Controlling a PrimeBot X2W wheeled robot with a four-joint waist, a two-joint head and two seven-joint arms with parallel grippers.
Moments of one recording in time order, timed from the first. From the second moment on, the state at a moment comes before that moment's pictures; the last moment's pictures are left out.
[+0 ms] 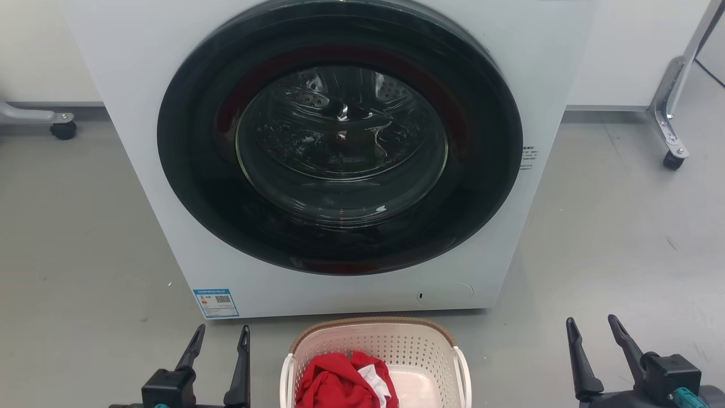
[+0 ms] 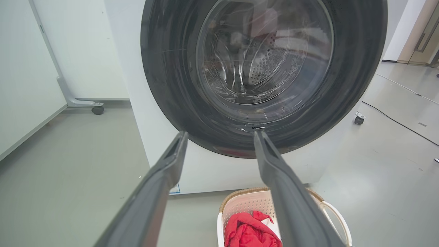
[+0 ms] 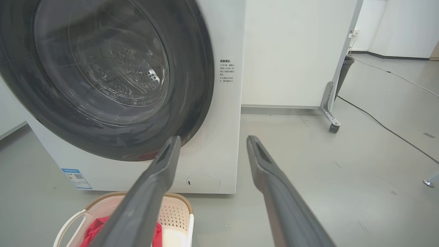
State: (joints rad) left arm -0.13 0.19 -0.33 0.30 -0.40 0.12 -0.23; right arm -0.13 -0.25 0.27 0.34 0.34 -0.07 -0.25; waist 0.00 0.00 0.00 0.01
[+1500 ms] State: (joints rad) left arm -0.14 0.14 -0.30 0.28 -0.36 0.12 -0.19; right arm -0.16 -0.23 0.25 0.34 0.34 -0.06 -0.25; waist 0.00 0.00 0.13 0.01
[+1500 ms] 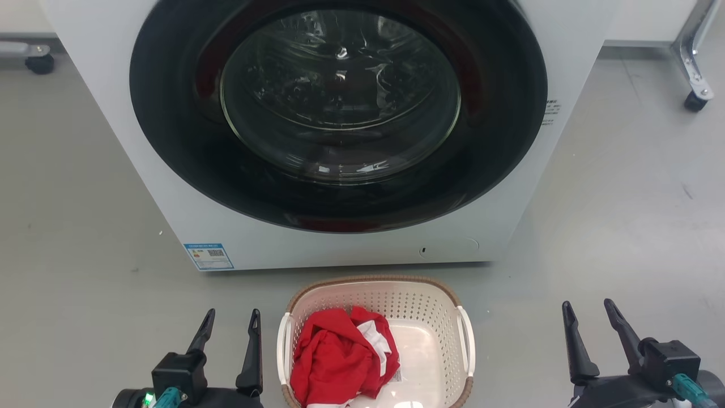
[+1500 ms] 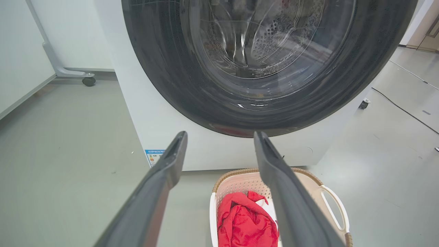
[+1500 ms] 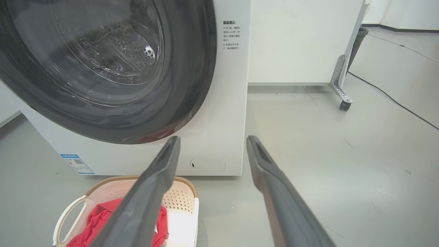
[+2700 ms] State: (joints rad) left arm -0.37 0.12 -0.29 0.31 -0.36 0.11 -0.16; right arm -0.40 -0.20 0.26 0.38 0.34 -0.05 -0.25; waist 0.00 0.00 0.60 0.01
